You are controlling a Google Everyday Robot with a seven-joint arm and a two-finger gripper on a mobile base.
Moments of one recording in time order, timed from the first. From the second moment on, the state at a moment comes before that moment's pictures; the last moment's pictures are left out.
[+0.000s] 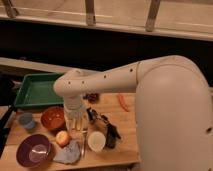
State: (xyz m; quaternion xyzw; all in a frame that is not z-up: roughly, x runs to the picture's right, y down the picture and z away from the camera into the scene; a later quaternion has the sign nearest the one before) arm -0.133 0.179 0.715 -0.37 0.20 0.46 0.78
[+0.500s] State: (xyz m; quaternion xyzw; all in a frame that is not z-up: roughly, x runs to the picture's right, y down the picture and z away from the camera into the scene) arm -0.147 0.214 0.713 -0.41 0.21 0.42 0.78
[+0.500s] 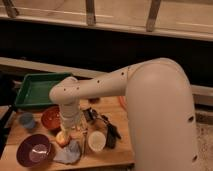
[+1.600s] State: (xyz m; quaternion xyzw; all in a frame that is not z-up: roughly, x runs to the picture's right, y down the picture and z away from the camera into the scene) arm -0.165 0.249 0.719 -0.45 0.20 0.40 0.77
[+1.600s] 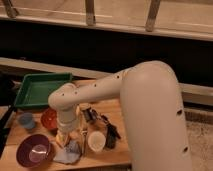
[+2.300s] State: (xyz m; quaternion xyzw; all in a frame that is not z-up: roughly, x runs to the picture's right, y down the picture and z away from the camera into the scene) arm -0.179 0.294 0.752 -0.48 0.22 0.37 0.77
